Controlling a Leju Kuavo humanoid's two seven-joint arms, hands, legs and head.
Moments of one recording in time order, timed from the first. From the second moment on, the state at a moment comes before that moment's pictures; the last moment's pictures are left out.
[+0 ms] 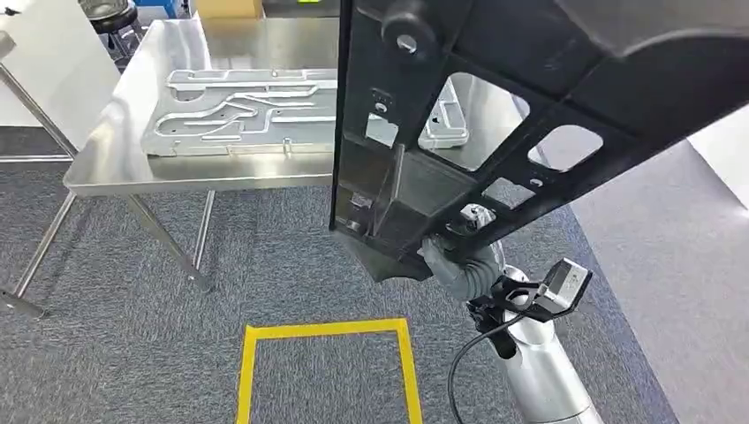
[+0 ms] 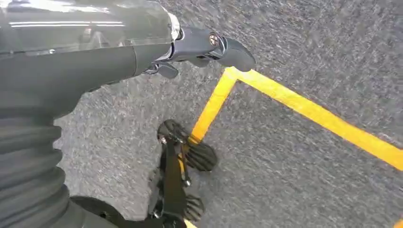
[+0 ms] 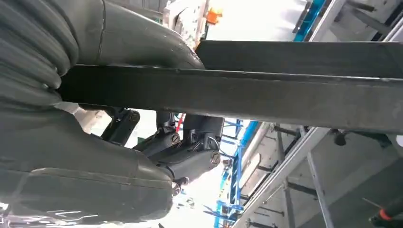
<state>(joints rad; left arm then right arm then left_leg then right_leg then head) -0.07 0.01 1.39 -0.23 -0.81 0.00 -0.21 -0.30 -0.07 0.27 -1.64 -0.11 0.36 -0.63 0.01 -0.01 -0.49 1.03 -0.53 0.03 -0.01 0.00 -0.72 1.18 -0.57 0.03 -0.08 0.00</state>
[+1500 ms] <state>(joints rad) -0.07 0.00 1.40 -0.23 -0.82 0.00 -0.23 -0.30 -0.07 0.14 -1.72 -0.03 0.26 -0.61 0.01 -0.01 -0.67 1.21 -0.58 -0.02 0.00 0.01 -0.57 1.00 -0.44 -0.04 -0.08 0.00</state>
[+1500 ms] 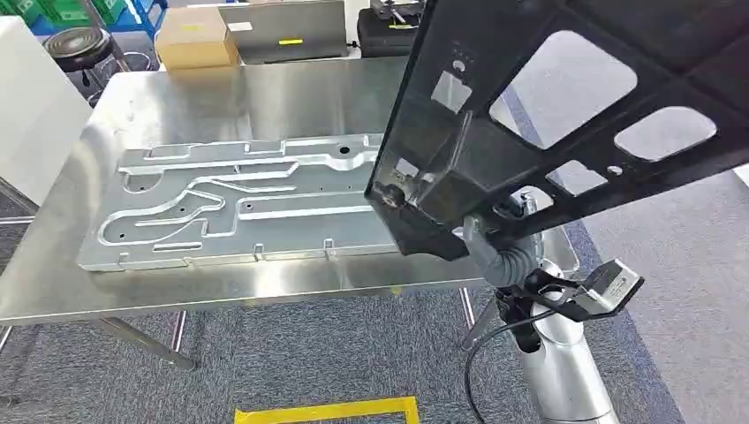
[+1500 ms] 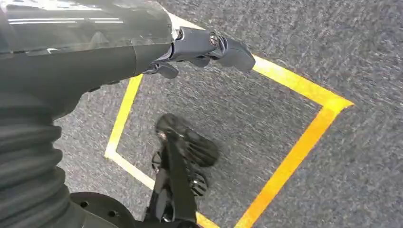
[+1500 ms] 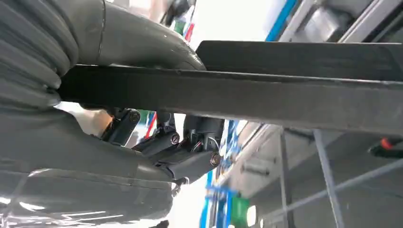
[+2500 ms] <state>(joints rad) -0.11 0.02 1.30 -0.23 -0.91 -0.07 -0.28 -1.02 -0.03 0.45 -0.44 1.39 -0.22 -0.06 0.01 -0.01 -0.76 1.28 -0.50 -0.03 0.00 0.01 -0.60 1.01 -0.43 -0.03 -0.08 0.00</state>
